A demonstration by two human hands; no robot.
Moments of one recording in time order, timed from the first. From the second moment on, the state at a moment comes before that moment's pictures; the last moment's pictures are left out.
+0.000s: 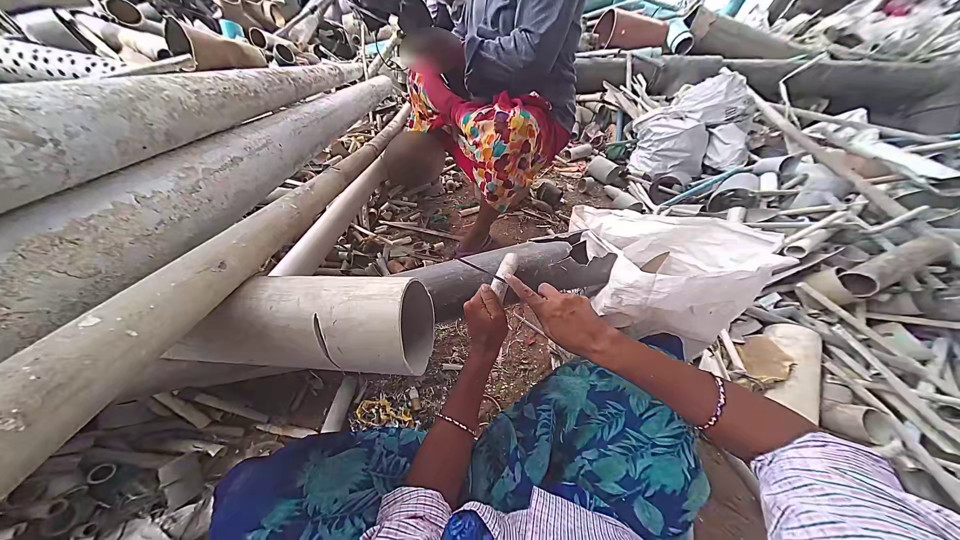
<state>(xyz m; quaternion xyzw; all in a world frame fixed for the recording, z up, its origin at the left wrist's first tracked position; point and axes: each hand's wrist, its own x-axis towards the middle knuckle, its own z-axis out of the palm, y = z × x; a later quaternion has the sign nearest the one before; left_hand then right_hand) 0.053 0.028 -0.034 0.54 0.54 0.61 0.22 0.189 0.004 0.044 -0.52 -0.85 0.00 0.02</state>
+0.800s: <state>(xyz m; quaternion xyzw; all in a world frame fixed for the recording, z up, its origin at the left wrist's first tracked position) 0.050 0.009 -0.034 0.56 0.58 0.53 0.27 0.183 0.026 0.065 -0.58 -0.81 -0.05 -0.03</state>
